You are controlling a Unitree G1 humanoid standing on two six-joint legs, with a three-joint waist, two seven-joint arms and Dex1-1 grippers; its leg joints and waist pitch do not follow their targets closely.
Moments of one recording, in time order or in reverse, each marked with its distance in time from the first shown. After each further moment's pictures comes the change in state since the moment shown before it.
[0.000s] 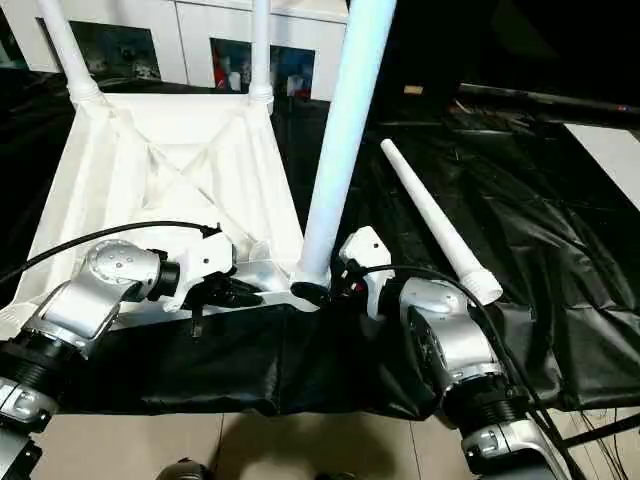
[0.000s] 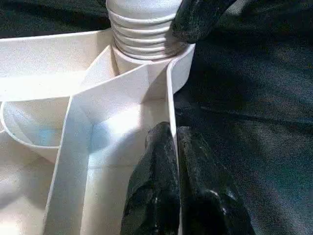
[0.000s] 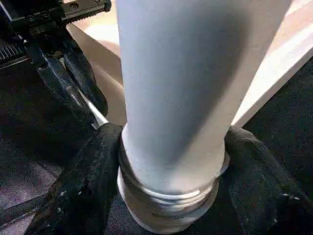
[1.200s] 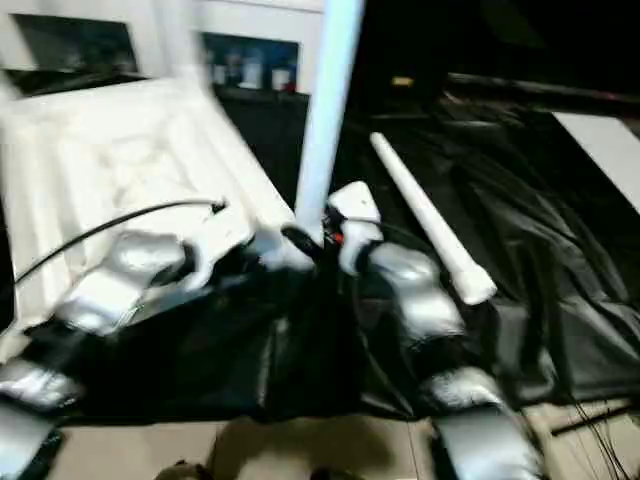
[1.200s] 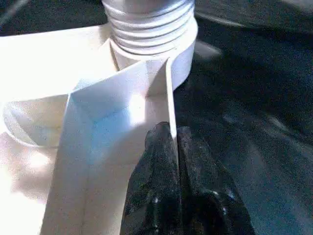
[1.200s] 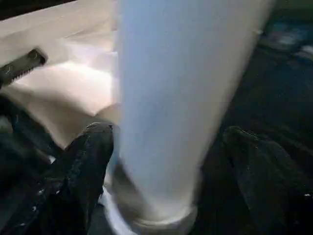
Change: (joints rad) left arm -0.038 -0.037 0.004 -0.008 0.045 0.117 0.167; right arm -0.137 0.077 -0.059 0.132 -0.005 -0.060 -0.179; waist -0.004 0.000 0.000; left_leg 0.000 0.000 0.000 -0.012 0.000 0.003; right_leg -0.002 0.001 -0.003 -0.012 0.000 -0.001
